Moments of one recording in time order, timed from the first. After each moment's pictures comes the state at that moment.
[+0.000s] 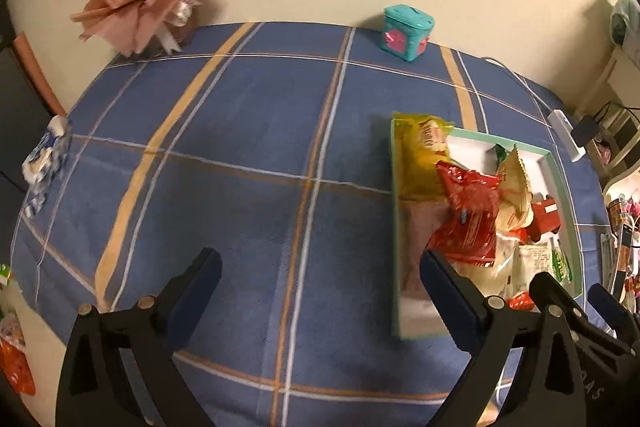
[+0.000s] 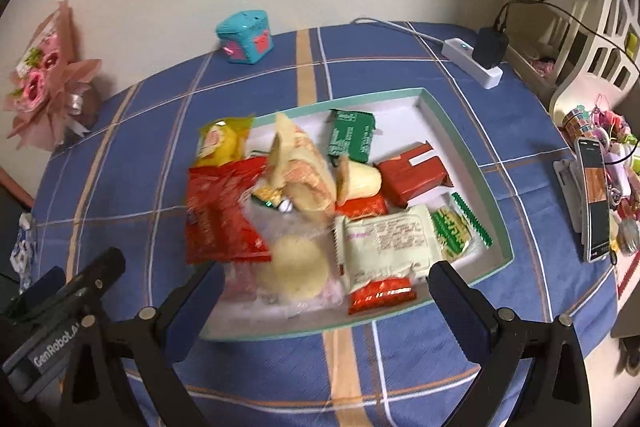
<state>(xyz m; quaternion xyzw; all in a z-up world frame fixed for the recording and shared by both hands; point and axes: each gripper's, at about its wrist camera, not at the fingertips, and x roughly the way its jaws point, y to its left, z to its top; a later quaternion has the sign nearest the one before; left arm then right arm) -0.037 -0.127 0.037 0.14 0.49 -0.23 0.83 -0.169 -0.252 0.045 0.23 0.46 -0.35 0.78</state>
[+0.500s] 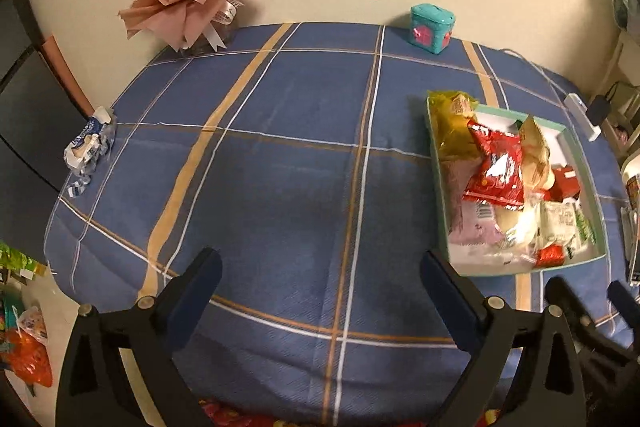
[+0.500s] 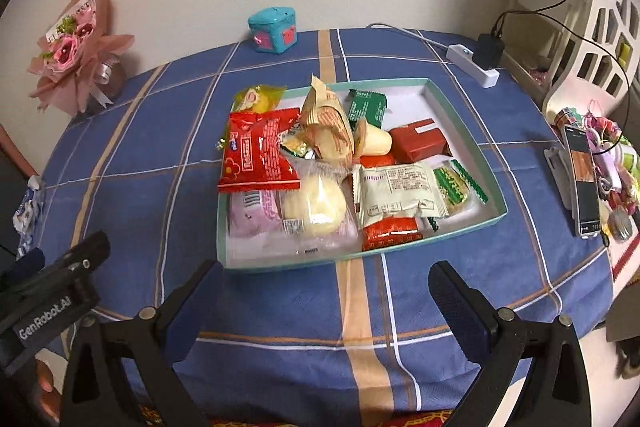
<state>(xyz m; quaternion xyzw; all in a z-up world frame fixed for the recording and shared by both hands) -0.069 -0.081 0.042 0.17 0.48 -0.20 0.84 -0.198 -0.191 0.046 0.20 0.45 -0.34 0.80</state>
